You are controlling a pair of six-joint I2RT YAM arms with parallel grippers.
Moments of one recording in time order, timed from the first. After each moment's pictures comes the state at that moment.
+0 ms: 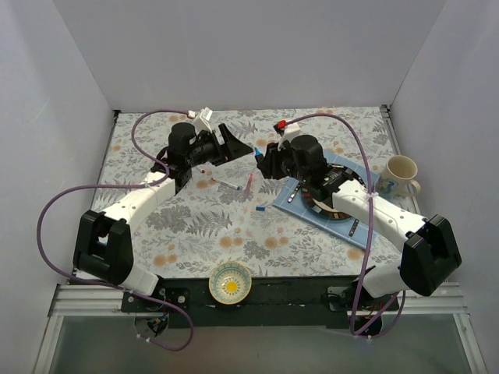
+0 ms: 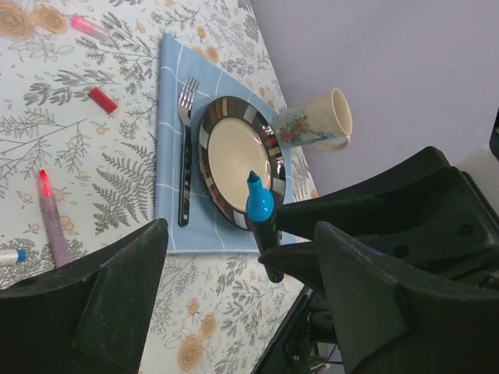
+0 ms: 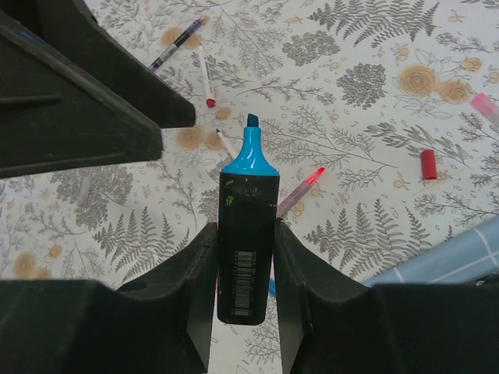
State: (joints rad) left arm -0.38 1.48 1.07 0.15 0.53 -0.78; right arm 0.69 1.41 1.07 -0.03 -0.04 0.29
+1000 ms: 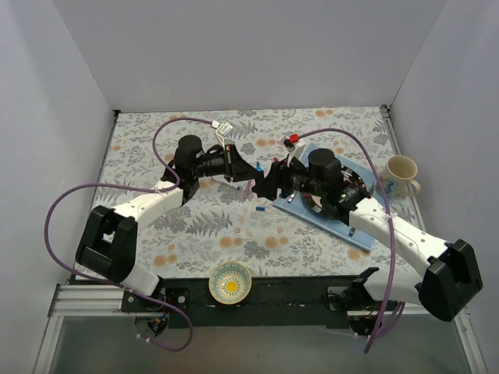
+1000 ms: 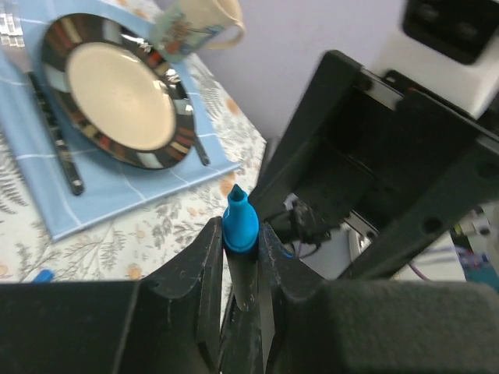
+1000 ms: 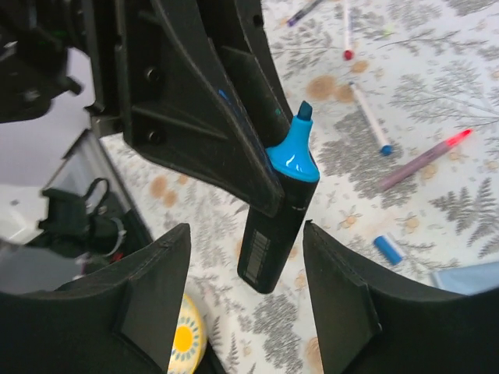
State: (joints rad) left arm -0.45 1.51 0.94 0.44 0.88 -0.78; right arm 0.69 1.24 0.92 0.01 -0.37 0.42
